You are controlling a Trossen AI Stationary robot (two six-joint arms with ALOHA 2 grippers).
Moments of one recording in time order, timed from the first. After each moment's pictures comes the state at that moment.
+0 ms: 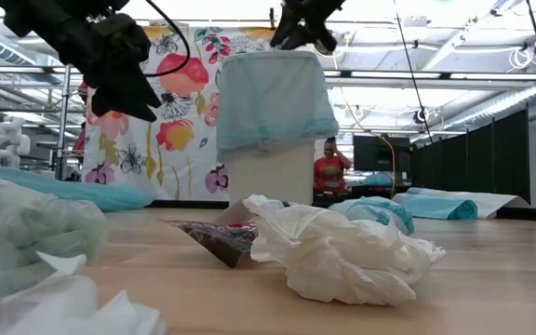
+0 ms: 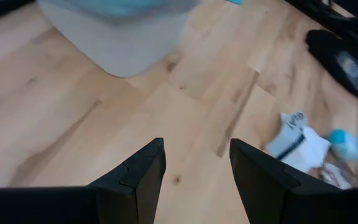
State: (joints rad) left arm 0.23 0.80 0.56 -0.41 0.02 -0.42; right arm -0.41 1.74 1.89 -0.68 0.12 0.23
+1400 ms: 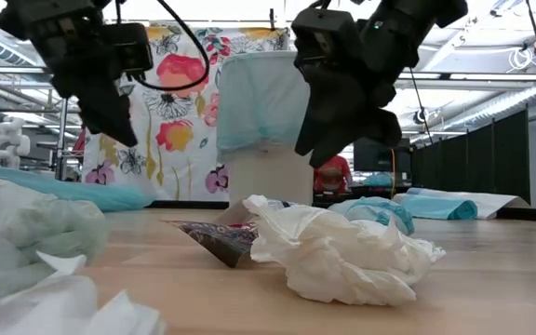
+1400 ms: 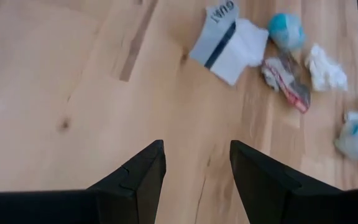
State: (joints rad) left arm -0.14 1.05 0.56 -0.32 0.05 -0.49; right arm 0.24 1.74 1.11 -0.33 0.16 0.86
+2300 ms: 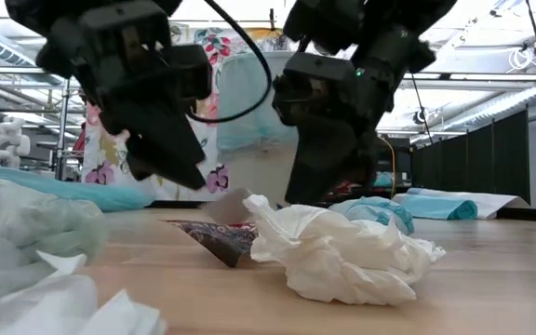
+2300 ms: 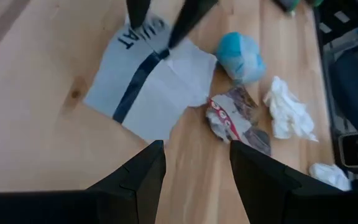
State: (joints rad) left arm -0.26 1.59 0.68 0.22 0.07 -0.65; right arm 0.17 1.88 1.11 -0.20 -0.07 0.69
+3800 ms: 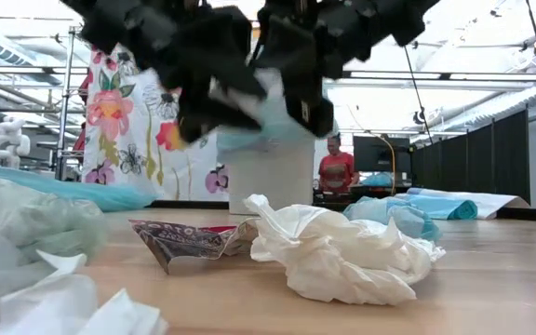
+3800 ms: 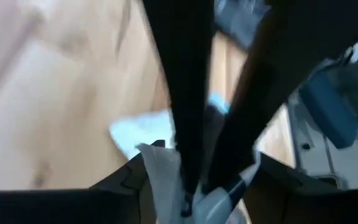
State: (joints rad) left arm -0.18 1.60 0.84 0.19 0.12 -0.59; right arm 0.18 1.79 1.12 0.07 -0.14 0.65
